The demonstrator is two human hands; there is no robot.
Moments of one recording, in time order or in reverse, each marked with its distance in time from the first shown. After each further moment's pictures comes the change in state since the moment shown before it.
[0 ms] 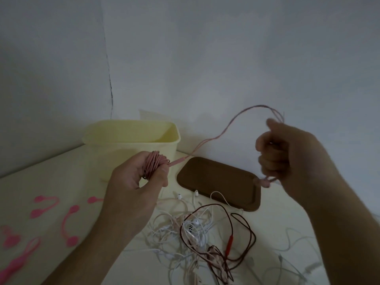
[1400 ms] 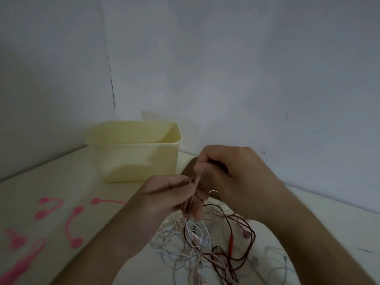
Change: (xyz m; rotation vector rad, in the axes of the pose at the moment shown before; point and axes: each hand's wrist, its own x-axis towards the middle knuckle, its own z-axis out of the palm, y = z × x) left_hand -0.008 0.006 0.005 -0.462 -0.567 -0.343; right_hand -0.020 0.031 0.054 -0.770 -0.402 -0.570
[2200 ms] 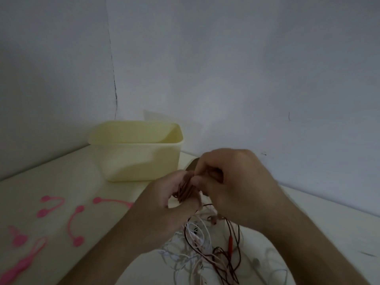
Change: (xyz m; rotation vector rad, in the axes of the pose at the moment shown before) left_hand -0.002 -0.004 0.002 0.547 0.114 0.099; right_hand -0.002 -0.012 0.006 -0.229 0.014 -0.027
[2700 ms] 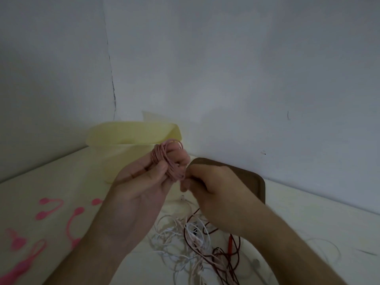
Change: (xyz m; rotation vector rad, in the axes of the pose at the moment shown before) left_hand 0.007 0.008 -0.013 -1.026 0.166 0.064; right_hand 0.002 0.014 0.039 0.144 -0.114 0.058
